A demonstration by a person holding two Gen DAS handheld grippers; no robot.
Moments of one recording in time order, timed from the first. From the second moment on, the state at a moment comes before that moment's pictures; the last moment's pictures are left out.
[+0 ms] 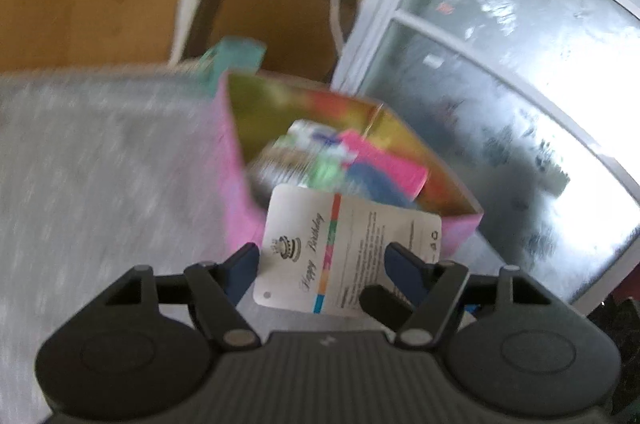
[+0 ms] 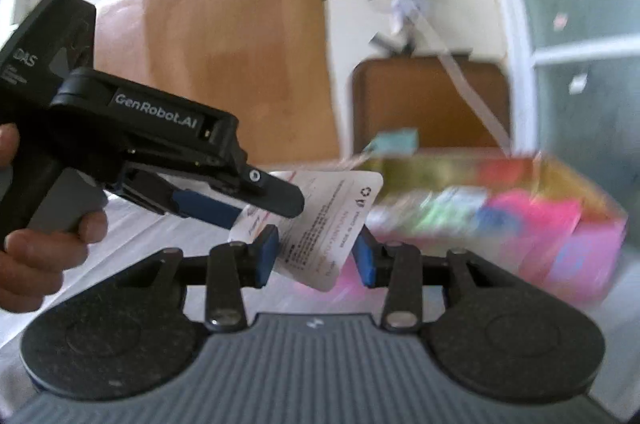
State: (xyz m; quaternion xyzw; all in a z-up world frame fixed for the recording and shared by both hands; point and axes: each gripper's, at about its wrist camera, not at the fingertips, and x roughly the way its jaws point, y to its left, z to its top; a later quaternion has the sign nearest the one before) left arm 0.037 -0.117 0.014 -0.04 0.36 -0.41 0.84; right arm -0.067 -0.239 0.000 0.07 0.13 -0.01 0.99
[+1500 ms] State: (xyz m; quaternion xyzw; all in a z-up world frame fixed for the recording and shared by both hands) left arm -0.036 -0.076 0.013 0.09 0.27 -0.22 0.93; right arm -0.108 -0.230 0.014 0.23 0.17 -0.10 0.95
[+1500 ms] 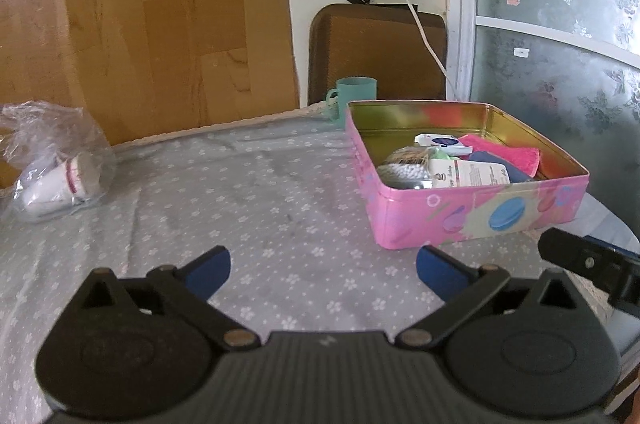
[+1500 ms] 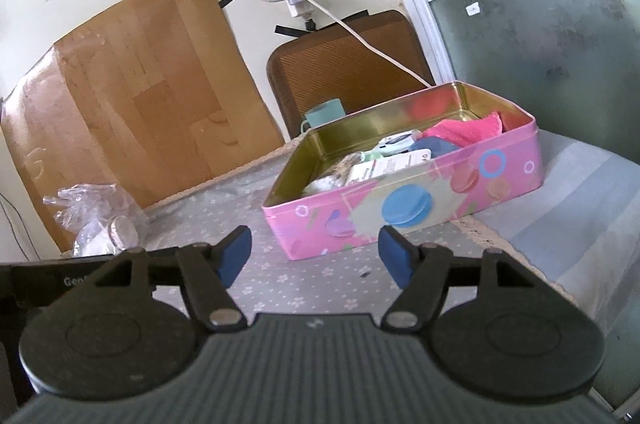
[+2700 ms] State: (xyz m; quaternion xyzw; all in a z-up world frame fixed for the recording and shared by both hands) left arm -0.059 -0.072 0.004 0.10 0.27 -0.24 0.93; right arm -0.128 -0.224 0.011 0.23 0.17 -0.13 0.95
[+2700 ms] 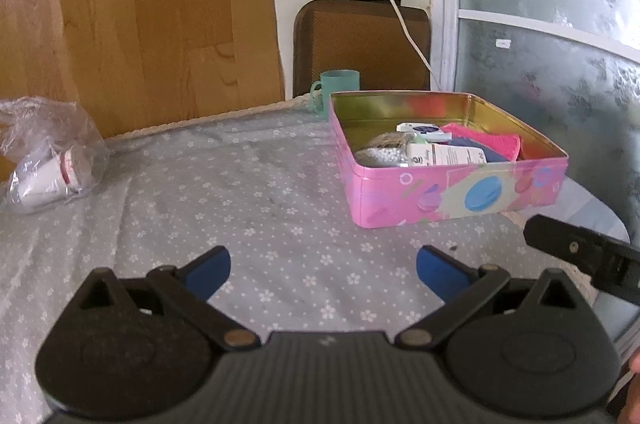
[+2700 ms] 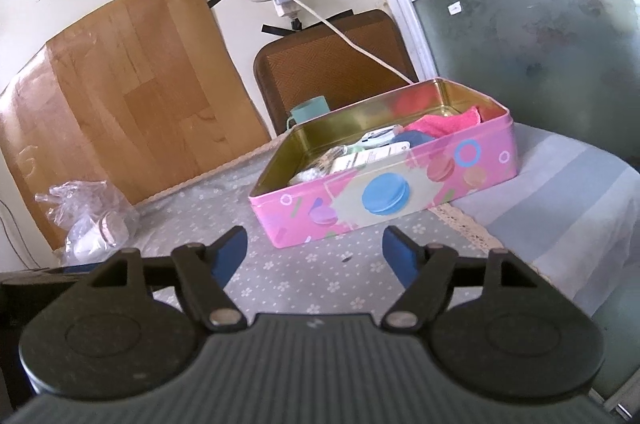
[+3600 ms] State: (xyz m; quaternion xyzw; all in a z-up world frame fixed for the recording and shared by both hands) left arm -0.069 -0.088 0.014 0.12 0.26 -0.26 0.92; right arm -0.145 -0.239 0.012 0.23 0.16 -0.16 0.95
